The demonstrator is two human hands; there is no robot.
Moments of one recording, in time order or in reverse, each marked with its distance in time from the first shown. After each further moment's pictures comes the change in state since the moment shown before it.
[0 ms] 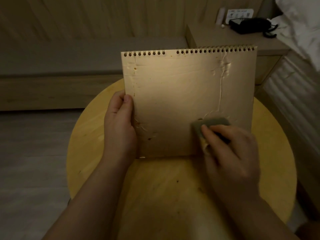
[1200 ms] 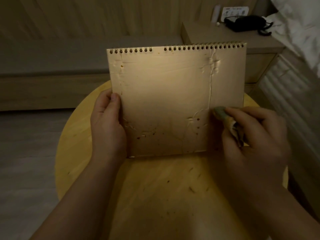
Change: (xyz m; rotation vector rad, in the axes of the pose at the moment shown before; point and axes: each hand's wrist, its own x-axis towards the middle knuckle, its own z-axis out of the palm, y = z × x) left_hand 0.003 -0.007 0.002 -0.005 0.063 0.023; right_hand 0.019 0.034 -0.025 0.012 0.082 0.155
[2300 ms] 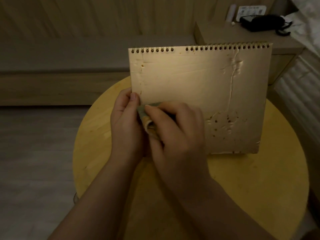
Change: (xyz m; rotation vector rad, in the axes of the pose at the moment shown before) left_hand -0.006 0.007 0.002 -0.193 -0.098 -0.052; right_hand 0.007 -0.130 0.066 0.287 -0.082 -0.100
